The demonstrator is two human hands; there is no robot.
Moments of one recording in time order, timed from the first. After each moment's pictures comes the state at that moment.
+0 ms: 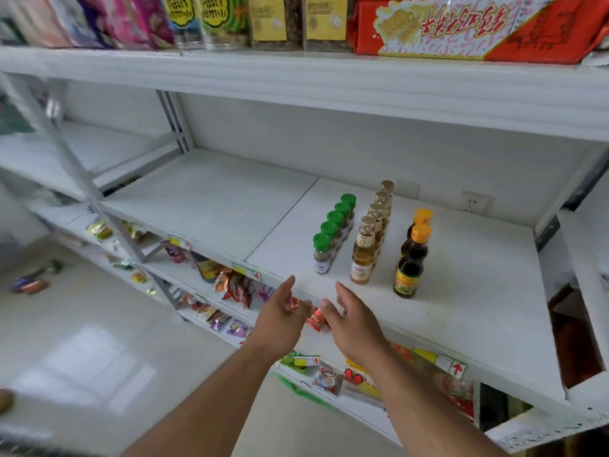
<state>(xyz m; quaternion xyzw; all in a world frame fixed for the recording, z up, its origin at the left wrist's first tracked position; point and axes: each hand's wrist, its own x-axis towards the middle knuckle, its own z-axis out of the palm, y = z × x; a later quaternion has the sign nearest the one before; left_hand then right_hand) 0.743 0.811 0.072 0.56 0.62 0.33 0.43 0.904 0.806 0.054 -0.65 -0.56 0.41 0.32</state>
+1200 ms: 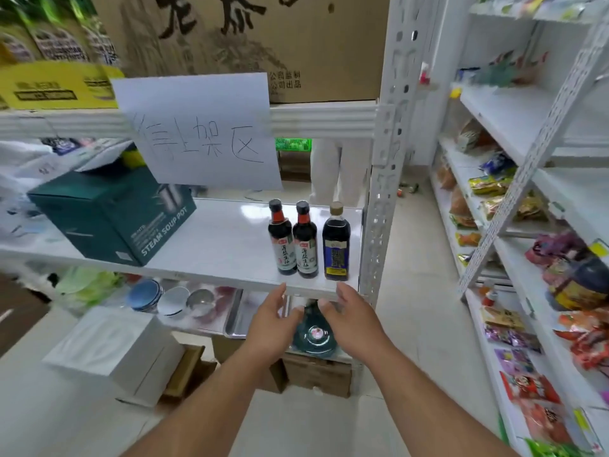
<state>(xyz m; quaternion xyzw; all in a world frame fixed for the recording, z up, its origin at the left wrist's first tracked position) 0.436 0.329 0.077 0.03 0.85 0.51 0.15 0.476 0.494 0.054 -0.18 -0.82 0.54 0.01</state>
